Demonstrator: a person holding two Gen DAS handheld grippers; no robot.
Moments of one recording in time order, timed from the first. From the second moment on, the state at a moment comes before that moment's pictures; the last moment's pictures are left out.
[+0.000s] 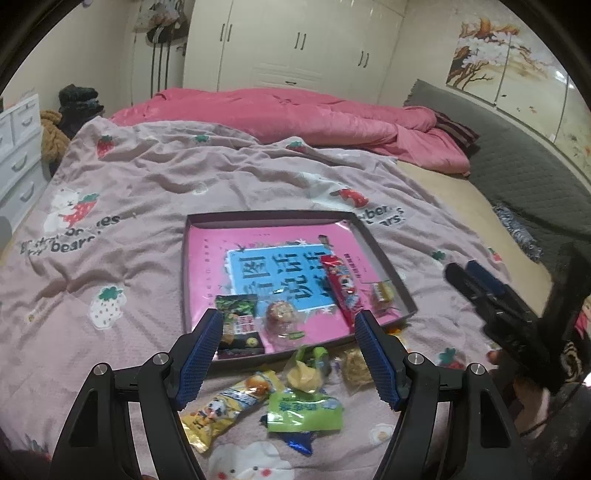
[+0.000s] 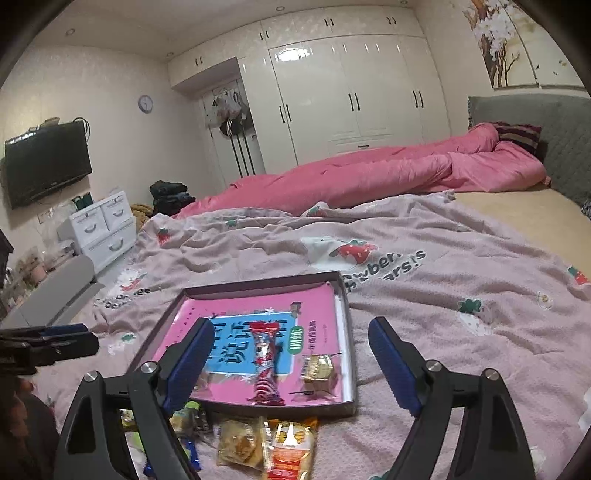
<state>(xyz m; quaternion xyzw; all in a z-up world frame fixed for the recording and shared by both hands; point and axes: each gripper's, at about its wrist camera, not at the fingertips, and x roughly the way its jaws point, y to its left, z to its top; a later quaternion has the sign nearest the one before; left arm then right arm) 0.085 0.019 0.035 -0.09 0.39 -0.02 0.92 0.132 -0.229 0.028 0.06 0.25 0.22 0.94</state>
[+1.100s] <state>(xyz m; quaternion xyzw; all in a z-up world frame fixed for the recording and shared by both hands) 0.050 0.034 0.009 -0.08 0.43 -0.01 0.90 0.088 -0.214 0.017 -0.01 0.32 0.23 0.92</state>
